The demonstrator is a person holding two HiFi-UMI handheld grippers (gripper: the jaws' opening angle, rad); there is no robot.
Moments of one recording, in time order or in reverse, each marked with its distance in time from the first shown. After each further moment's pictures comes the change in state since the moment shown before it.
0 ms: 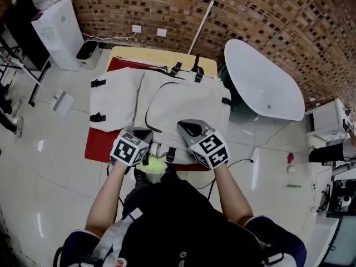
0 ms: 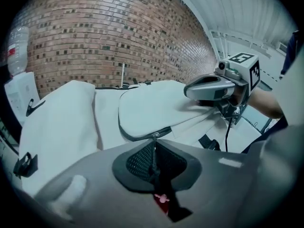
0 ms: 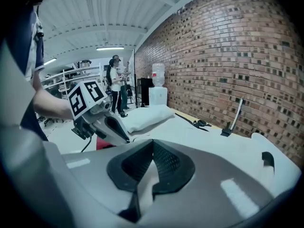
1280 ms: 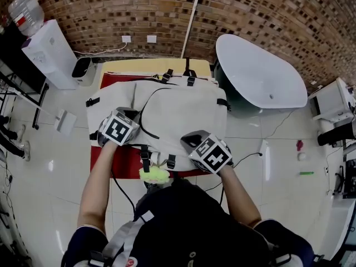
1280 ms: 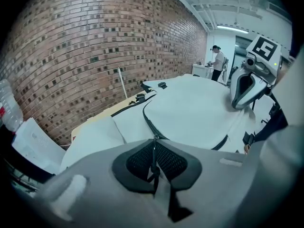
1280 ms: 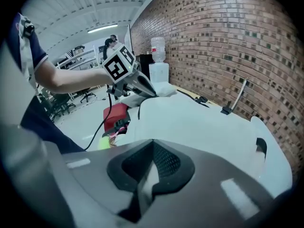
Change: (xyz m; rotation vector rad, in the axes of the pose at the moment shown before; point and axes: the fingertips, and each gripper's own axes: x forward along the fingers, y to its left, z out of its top) left arm 0.009 0.099 0.079 0.311 0.116 0.146; right arm -0.015 0.011 -0.034 0.056 0.323 0.070
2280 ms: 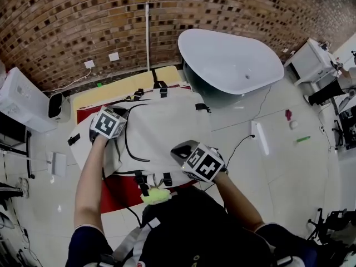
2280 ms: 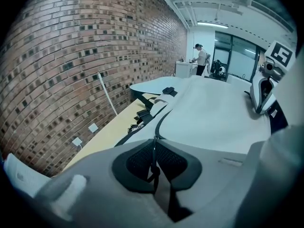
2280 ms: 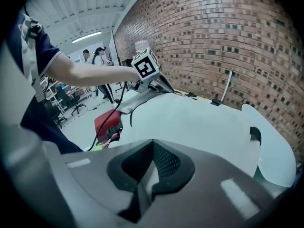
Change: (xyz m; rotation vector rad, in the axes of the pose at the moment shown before) left arm 0.086 0.048 0.081 0.189 -0.009 -0.166; right arm 0.002 -0.015 0.005 0.151 -0.029 -0.073
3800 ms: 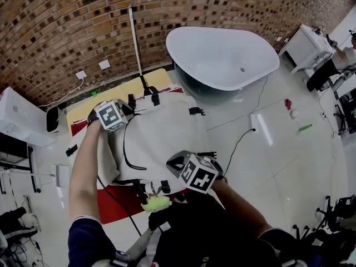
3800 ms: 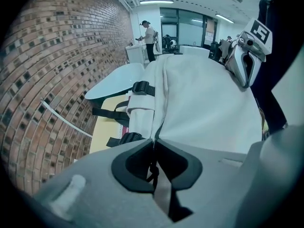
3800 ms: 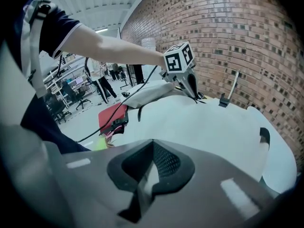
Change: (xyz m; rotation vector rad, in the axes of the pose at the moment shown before) left arm 0.064 -0.026 0.038 0.543 0.180 -0.325; right arm 0.010 0.011 -0.016 -0.053 0.009 0.051
